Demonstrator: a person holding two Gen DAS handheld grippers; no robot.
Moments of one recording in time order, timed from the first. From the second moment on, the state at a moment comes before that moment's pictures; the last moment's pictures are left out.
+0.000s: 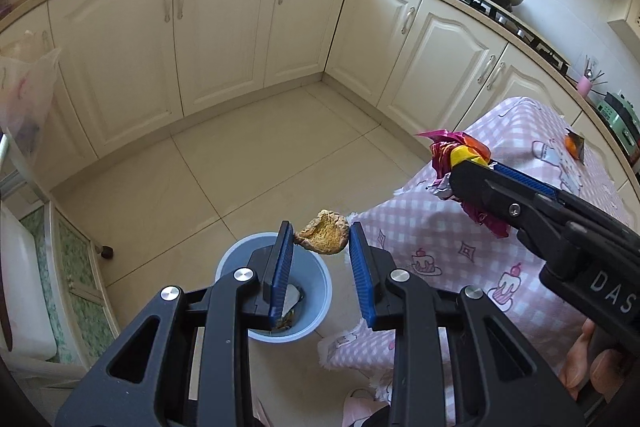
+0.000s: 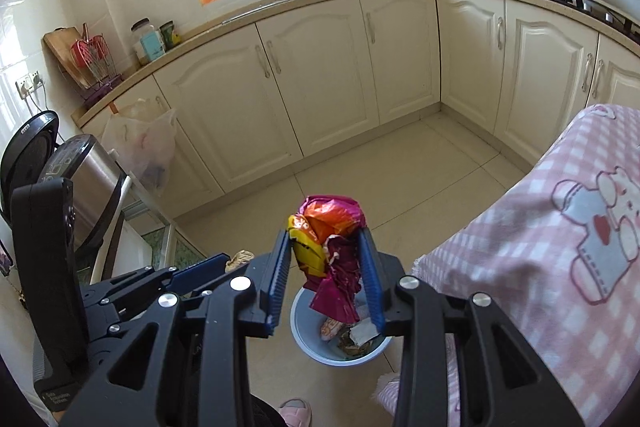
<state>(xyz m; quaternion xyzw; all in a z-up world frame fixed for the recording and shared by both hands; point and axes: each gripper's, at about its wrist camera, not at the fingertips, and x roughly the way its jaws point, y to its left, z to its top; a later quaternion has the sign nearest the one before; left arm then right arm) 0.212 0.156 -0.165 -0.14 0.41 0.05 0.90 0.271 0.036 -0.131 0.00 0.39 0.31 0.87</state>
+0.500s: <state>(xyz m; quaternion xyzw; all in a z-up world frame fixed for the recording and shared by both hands) 0.226 0.175 -0.184 -0.15 0.41 0.08 0.89 0.296 0.045 -0.161 0.01 0.41 0.30 0.86</state>
